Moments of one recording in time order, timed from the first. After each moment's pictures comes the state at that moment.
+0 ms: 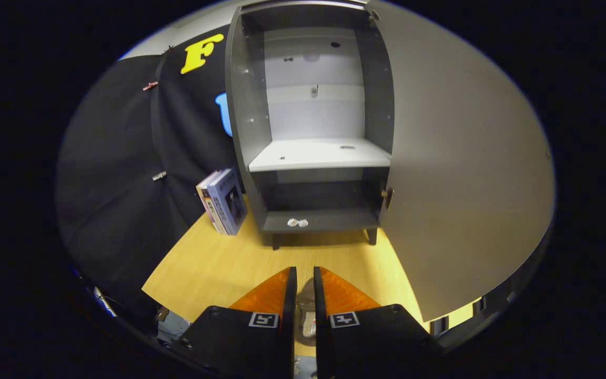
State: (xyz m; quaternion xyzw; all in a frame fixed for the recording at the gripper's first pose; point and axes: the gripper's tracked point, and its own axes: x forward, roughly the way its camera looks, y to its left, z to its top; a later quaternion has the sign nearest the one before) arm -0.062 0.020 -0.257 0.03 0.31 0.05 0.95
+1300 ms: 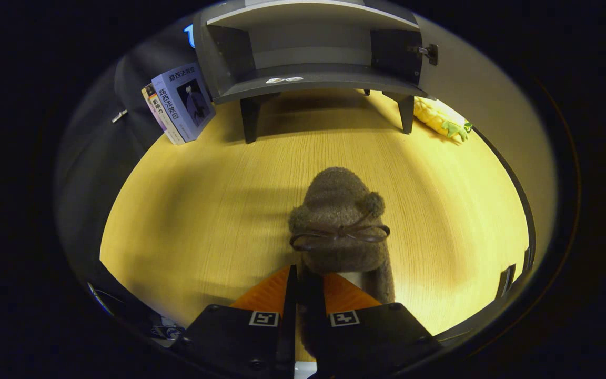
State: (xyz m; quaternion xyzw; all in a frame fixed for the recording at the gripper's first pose) arm -0.055 0.041 -0.527 0.03 0.48 0.02 0.88
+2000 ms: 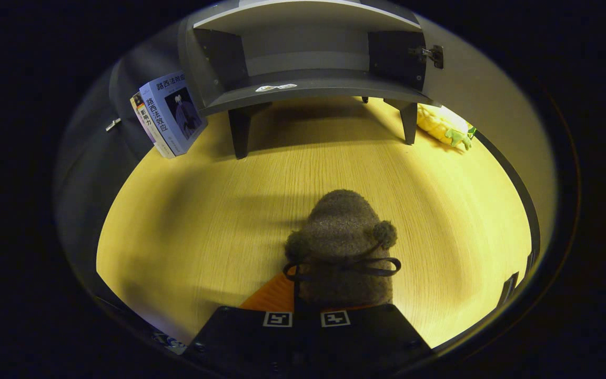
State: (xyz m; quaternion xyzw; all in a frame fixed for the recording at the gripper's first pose) arm -0.022 0.039 -0.534 0.03 0.46 0.01 0.89
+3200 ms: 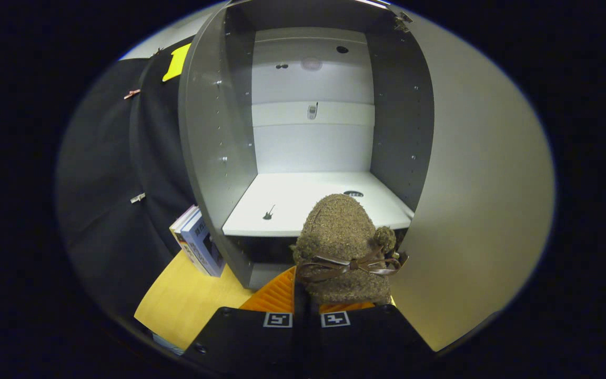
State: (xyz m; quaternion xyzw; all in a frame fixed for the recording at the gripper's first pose) arm 0.119 0.029 -0.184 0.01 0.23 0.03 0.97
